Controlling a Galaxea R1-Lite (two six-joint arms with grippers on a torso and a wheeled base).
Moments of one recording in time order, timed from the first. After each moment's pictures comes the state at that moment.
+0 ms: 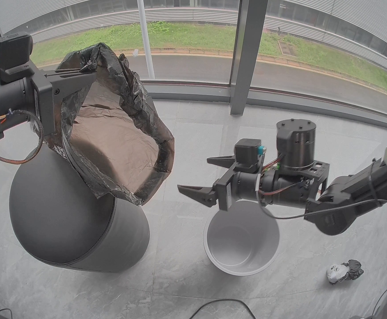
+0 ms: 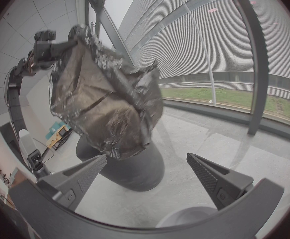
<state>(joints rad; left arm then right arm) -0.45 1.29 -1.22 -0.01 -0.20 0.33 0.65 1.94 -1.01 -0.74 0.34 -0.03</state>
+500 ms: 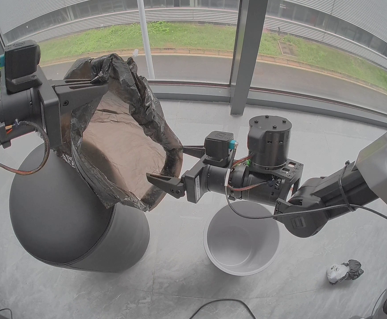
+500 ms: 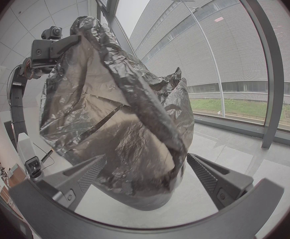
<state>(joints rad) -0.46 1.30 -1.19 -0.03 -0.30 0.33 0.73 2.07 -1.17 -0.84 0.33 -0.02</state>
